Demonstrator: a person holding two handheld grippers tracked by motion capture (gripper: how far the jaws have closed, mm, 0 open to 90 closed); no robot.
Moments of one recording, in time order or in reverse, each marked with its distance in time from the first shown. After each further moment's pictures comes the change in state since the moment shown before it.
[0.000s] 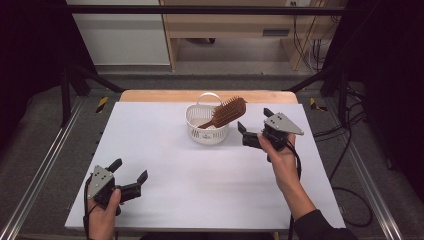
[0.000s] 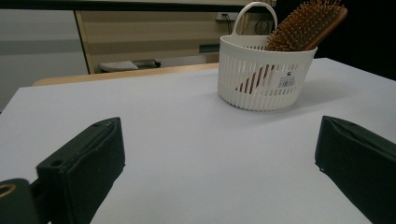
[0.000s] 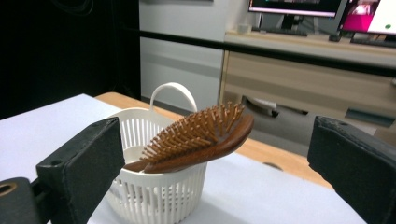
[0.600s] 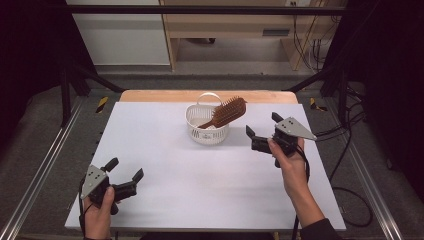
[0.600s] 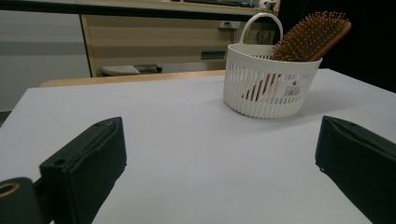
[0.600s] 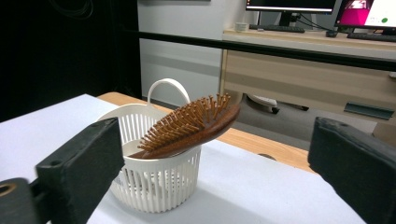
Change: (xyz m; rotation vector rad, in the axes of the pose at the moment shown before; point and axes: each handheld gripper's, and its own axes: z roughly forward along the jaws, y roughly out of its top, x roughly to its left) left arm 0.011 0.000 -0.004 -0.032 0.001 -0.036; right arm -0.011 -0.003 -0.024 0.005 -0.001 0.036
